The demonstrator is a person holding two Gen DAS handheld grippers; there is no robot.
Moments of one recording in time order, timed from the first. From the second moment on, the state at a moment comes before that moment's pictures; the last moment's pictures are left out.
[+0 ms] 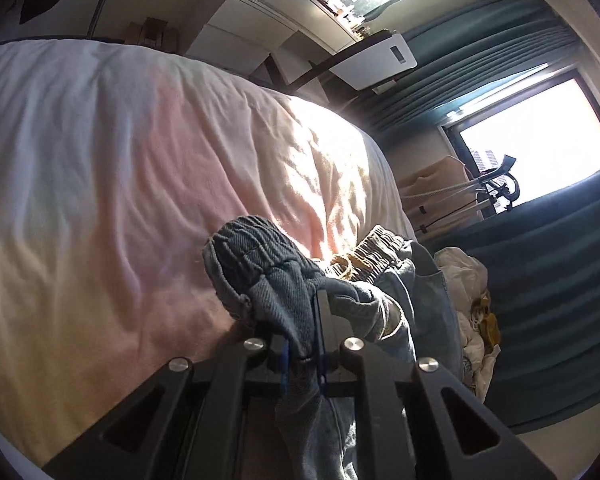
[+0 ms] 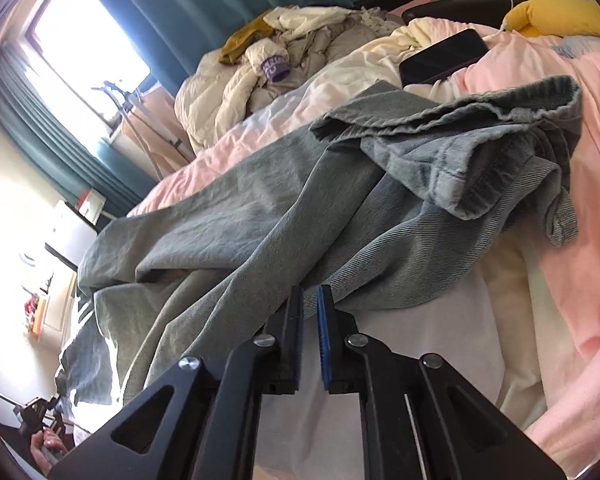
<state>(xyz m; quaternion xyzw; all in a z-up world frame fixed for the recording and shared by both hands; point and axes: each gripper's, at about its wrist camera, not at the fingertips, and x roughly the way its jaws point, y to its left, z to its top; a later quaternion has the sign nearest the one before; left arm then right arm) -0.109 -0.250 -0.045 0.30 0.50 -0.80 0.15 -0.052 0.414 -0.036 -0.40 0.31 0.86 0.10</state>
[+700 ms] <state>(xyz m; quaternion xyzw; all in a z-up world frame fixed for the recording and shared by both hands) -0.111 -0.257 -0.063 0.31 0.49 -0.80 0.12 -0.105 0.427 -0.024 -0.44 0.21 0.84 0.25</state>
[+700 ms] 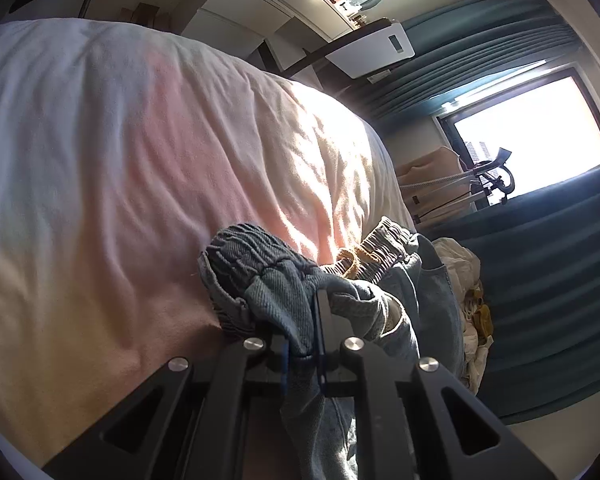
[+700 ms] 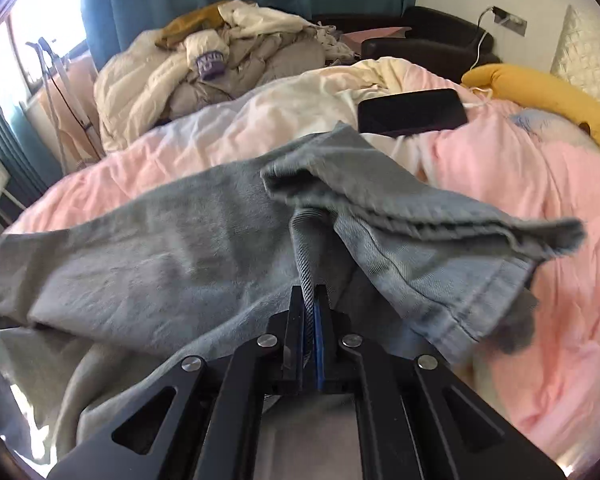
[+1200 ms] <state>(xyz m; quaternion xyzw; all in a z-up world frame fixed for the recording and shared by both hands) -0.108 -0.251 -0.059 0.33 0.47 -0.81 0.12 0.089 0.423 0.020 -0.55 0.36 0.75 0.10</state>
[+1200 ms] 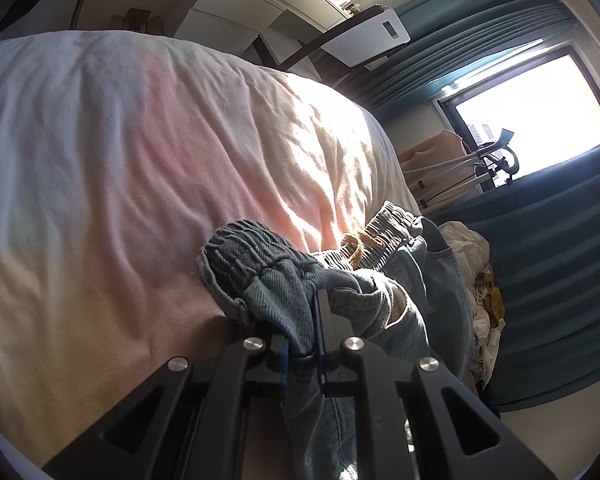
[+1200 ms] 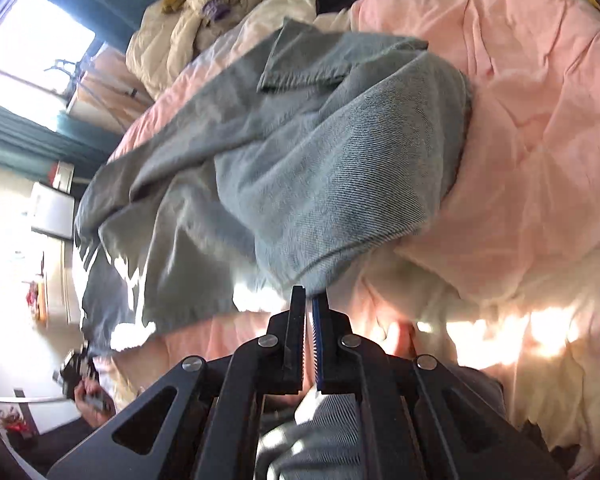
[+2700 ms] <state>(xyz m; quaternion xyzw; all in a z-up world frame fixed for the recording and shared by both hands) -0.110 -0.249 -0.064 0.34 0.46 -0.81 0.12 0.009 0.508 -0.001 -0.47 0.26 0.84 -0.01</state>
